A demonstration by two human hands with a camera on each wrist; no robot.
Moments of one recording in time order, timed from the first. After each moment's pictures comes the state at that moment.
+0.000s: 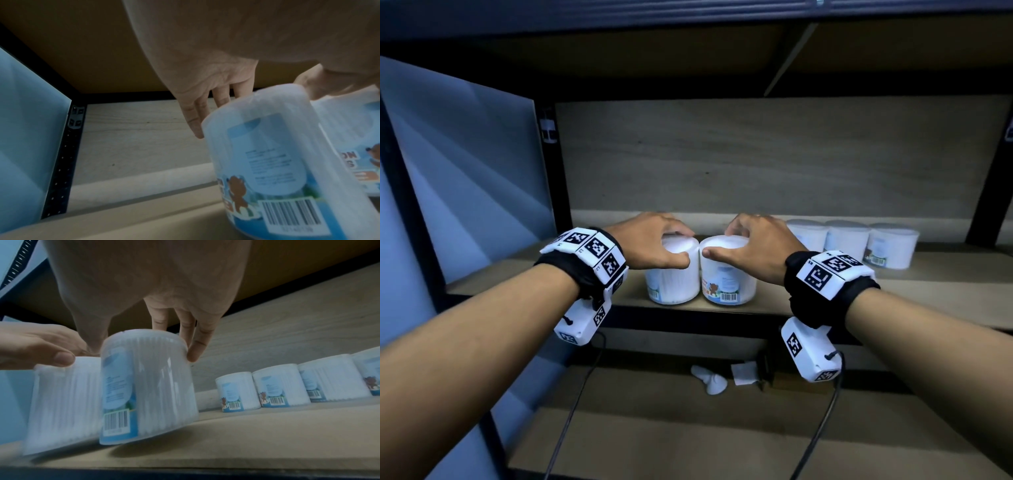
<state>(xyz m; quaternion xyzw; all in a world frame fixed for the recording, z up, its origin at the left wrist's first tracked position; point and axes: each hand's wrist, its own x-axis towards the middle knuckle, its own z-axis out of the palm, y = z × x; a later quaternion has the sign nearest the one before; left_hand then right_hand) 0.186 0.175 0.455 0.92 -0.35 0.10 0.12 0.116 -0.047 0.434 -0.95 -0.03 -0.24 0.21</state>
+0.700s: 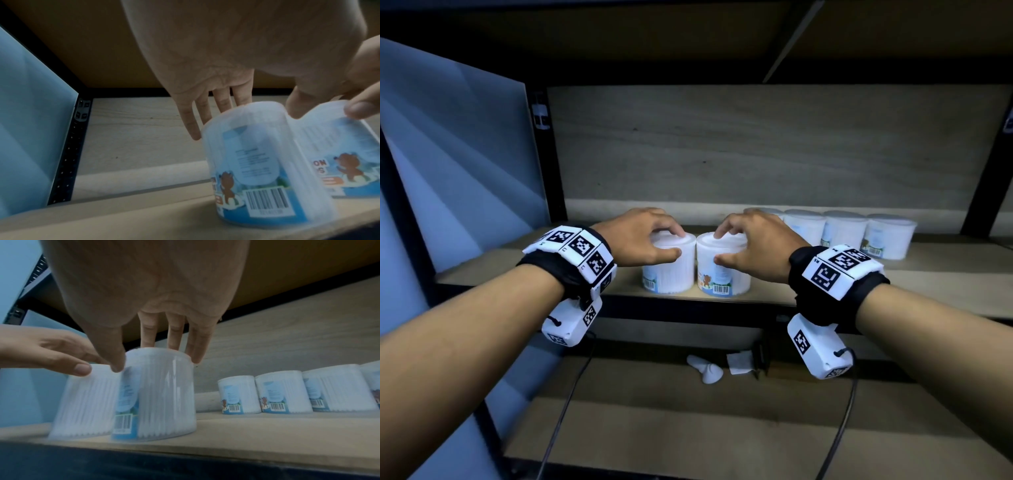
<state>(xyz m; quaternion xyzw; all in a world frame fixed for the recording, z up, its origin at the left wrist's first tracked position) 0.195 0.186 0.440 0.91 -0.37 0.10 0.13 0.108 -0.049 0.430 -0.97 -0.07 -0.20 0.15</state>
